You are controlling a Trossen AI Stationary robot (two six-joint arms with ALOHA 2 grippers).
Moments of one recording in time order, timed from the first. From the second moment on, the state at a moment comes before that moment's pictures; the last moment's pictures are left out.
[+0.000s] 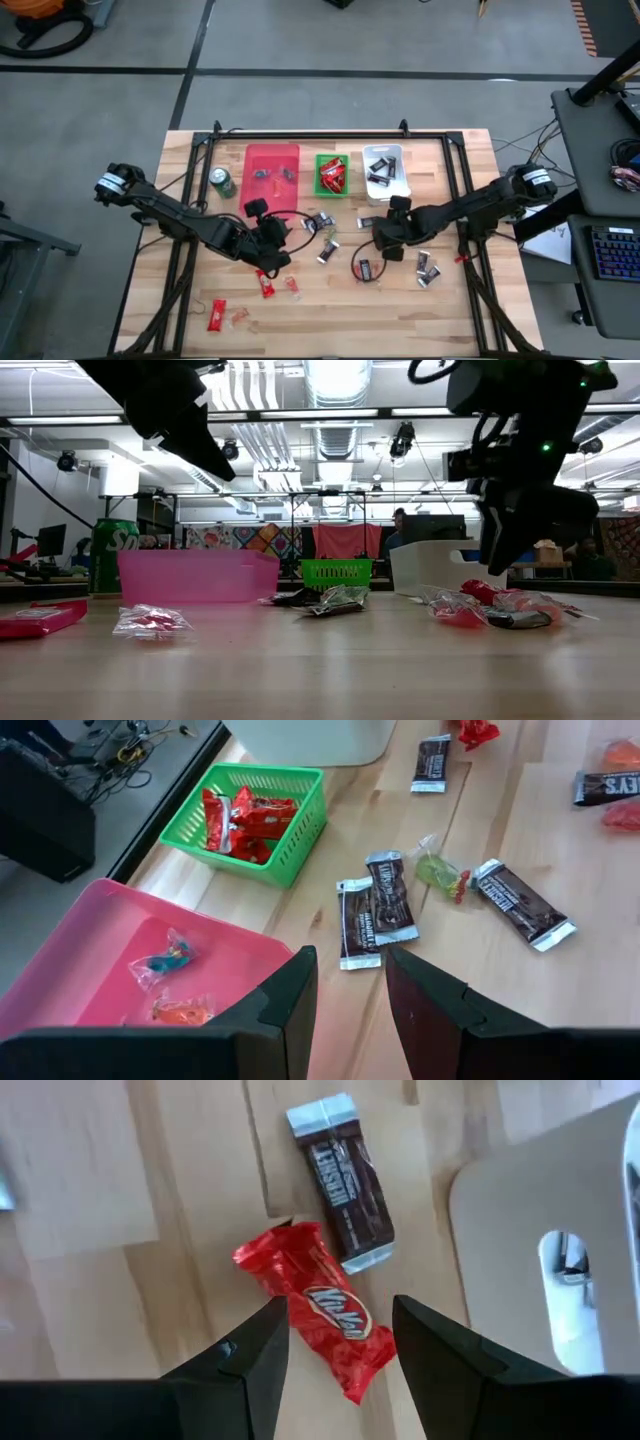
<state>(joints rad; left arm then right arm) -0.41 1.43 0.93 -0.53 -0.79 -0.49 0.22 1.52 0.84 -0.69 0.37 0.32</state>
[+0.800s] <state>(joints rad) -0.41 1.43 0.93 -0.50 -0.79 -0.49 0.13 1.52 0.69 -0.47 0.26 0.29</state>
